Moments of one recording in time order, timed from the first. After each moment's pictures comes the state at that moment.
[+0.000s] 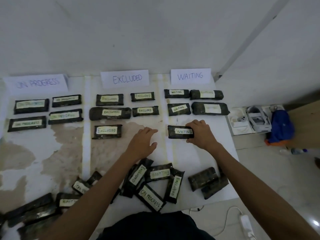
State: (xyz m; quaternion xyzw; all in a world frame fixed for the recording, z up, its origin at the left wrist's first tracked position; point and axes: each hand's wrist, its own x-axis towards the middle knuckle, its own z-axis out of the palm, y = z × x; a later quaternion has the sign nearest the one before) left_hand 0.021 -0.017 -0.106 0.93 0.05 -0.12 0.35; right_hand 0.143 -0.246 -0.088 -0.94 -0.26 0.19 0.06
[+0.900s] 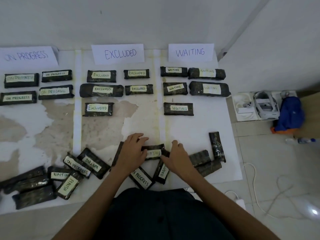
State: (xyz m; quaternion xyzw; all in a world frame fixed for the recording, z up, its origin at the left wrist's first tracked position) left_hand -0.067 -0.068 -0.128 0.95 0.08 -0.07 0.28; right_hand -0.005 -0.242 -0.105 -0.91 -0.11 0.35 0.17
